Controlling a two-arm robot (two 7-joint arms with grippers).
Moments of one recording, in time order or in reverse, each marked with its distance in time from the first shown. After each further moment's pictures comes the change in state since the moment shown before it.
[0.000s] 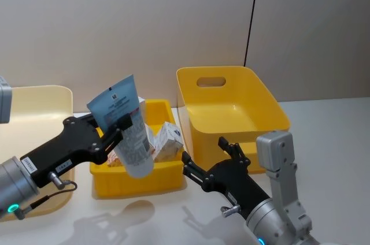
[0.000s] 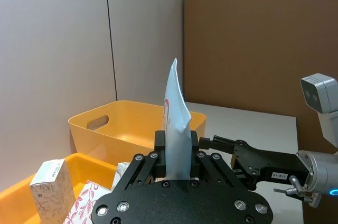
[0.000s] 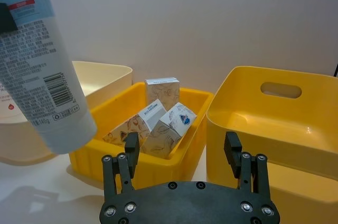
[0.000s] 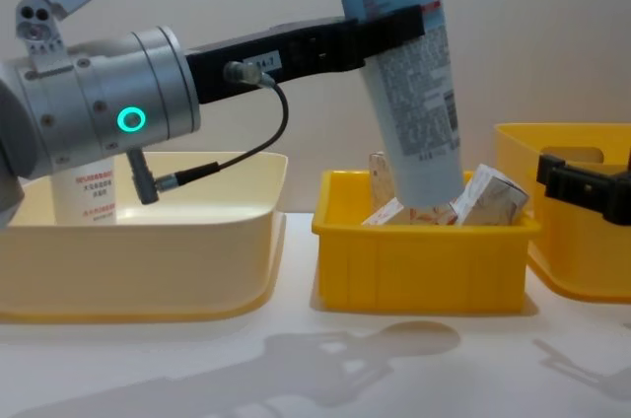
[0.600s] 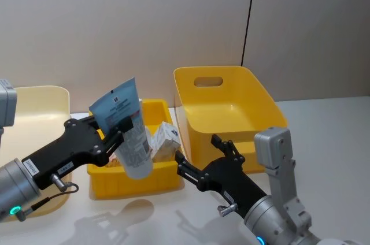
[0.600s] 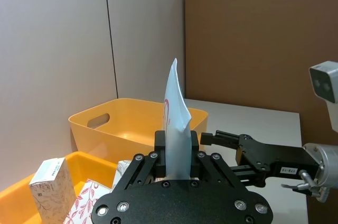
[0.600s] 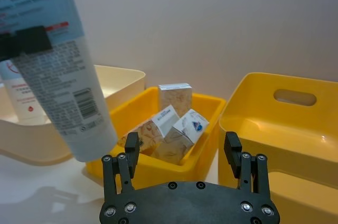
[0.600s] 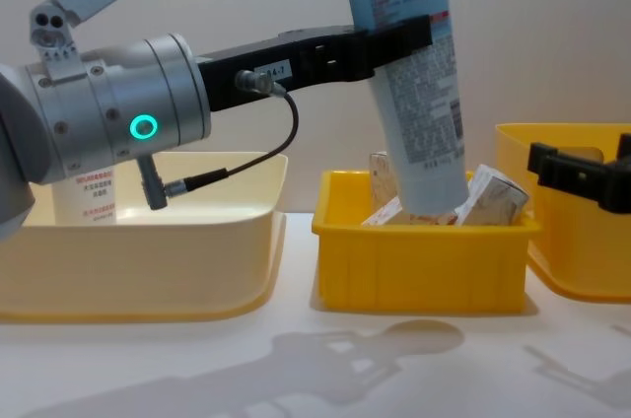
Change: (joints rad) left arm -0.006 -0.002 0.019 0.008 0.017 -0.013 0.017; right arm 0.000 0.013 0.004 -0.019 0.021 0.005 0.046
